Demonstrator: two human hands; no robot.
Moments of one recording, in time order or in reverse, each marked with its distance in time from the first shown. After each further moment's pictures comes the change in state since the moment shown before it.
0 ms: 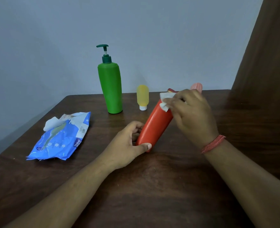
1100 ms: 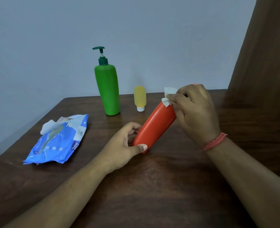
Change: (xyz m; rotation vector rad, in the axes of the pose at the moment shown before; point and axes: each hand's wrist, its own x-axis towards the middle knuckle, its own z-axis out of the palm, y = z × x) left_hand 0.002 -0.006 -0.002 -0.144 -0.006 0.053; right_hand 0.003 0.007 -0.007 -0.030 0.098 0.014
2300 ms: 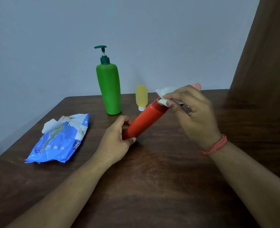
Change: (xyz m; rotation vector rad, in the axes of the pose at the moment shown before) left_hand 0.006 0.003 -0.016 0.333 0.244 -0.031; right_hand 0.004 -0.015 0.001 0.550 0.023 0.138
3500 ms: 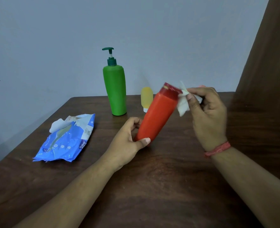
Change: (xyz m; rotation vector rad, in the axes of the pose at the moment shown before) left_hand -0.004 0.005 0.013 -0.434 -0.100 -0.001; right_hand -0.005 0.006 0.008 0.198 0.275 0.263
